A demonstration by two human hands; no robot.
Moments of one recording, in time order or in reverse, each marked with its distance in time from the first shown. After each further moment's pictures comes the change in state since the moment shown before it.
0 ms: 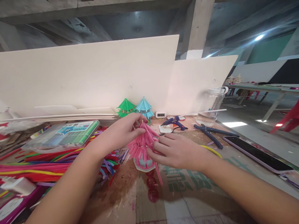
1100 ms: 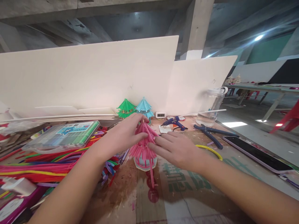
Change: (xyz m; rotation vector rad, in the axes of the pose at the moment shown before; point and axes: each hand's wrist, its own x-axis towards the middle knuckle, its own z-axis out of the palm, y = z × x) left_hand -0.001 -0.003 0.009 0.072 0.034 0.050; right_hand 0.001 -0.005 0.007 0.051 0.157 0.192
